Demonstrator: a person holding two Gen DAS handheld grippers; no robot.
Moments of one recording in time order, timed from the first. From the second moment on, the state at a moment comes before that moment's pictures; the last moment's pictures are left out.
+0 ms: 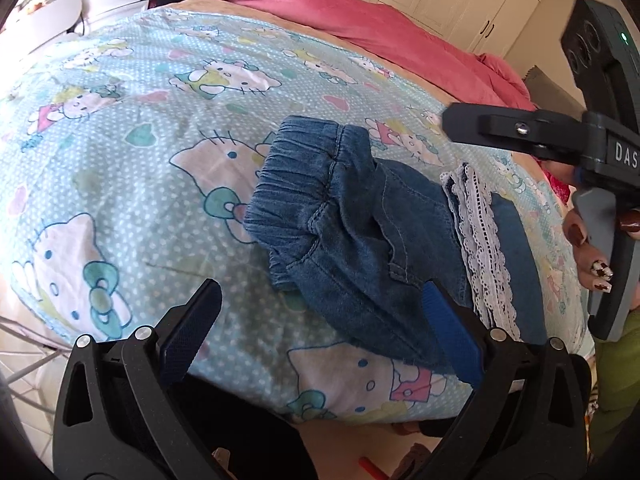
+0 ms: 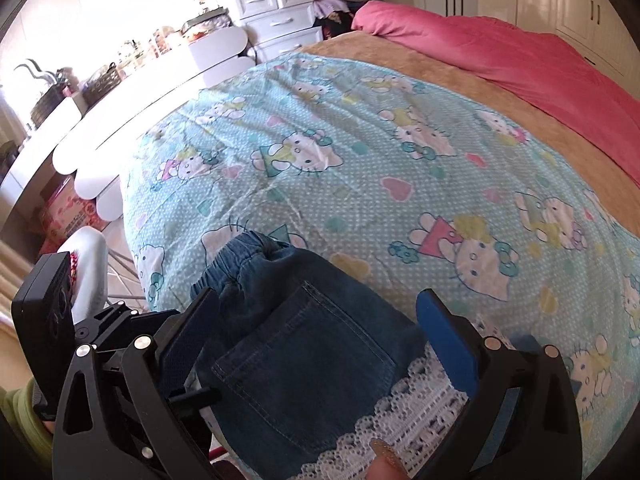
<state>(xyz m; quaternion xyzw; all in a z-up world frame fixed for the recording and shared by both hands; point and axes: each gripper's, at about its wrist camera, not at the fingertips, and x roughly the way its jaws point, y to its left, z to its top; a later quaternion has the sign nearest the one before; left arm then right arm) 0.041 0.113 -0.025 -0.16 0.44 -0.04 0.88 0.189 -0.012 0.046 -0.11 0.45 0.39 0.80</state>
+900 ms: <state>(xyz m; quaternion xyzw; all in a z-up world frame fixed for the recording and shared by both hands) 0.064 0.113 -0.041 -0.20 0.43 -0.08 0.88 0.212 0.047 -0.008 -0.11 0.50 0.49 0.71</state>
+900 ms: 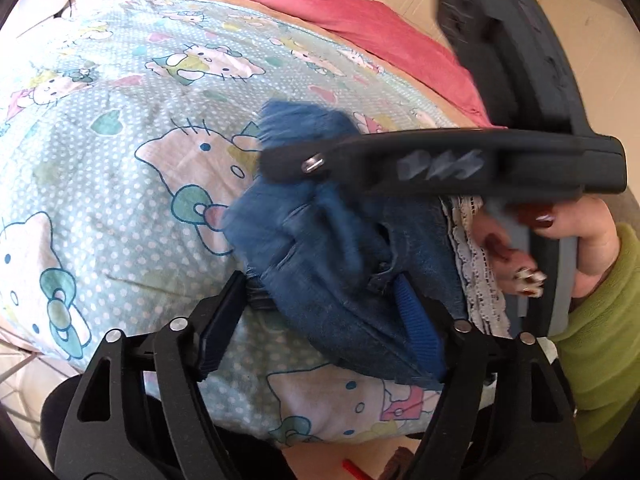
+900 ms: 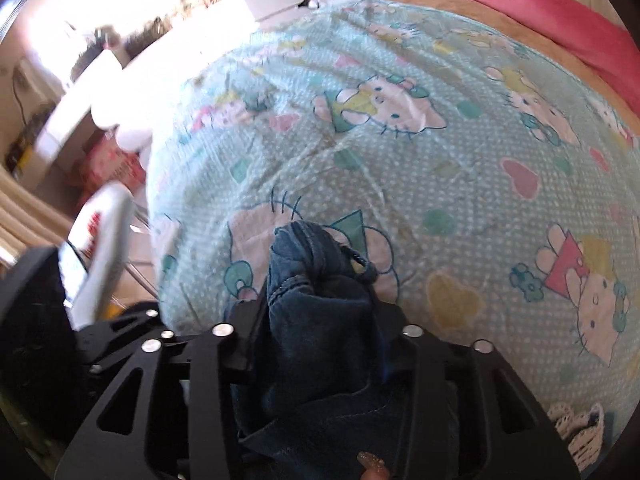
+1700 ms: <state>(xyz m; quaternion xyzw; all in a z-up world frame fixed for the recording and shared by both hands) 0.061 -0.041 0.008 -0.15 0.42 -0.30 0.84 0.196 -0.226 0.046 0.04 0.42 0.39 0.82</state>
